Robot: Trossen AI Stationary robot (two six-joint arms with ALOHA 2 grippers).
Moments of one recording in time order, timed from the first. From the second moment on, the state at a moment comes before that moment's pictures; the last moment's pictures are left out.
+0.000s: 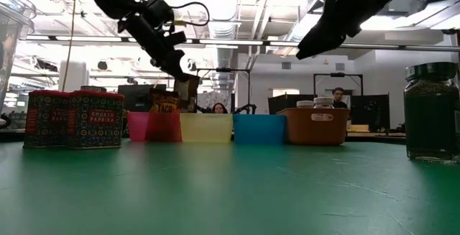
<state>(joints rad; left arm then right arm) 0.80 1.44 1.07 -0.19 -0.01 0.36 0.11 1.18 0.76 -0.22 0.29 0.13</state>
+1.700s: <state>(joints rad) 0.74 1.41 1.01 -0.24 -0.20 0.37 0.13 1.18 0.76 -0.22 0.29 0.15</state>
